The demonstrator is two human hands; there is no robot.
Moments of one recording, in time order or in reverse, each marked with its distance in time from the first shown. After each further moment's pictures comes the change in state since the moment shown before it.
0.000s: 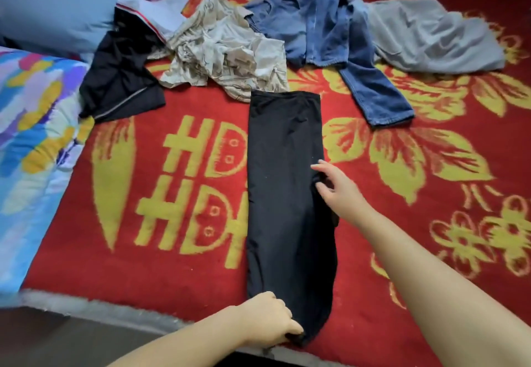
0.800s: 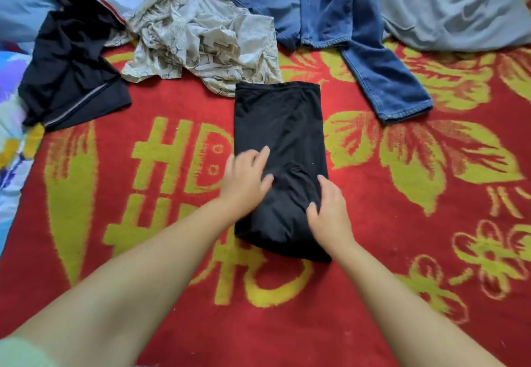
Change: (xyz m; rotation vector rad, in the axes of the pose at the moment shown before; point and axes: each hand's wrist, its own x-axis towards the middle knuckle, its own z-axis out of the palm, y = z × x) left_hand 0.054 -0.223 -0.091 -0.219 0.697 -0.811; right_hand 0.036 0.041 0.072 -0.168 0.166 0.160
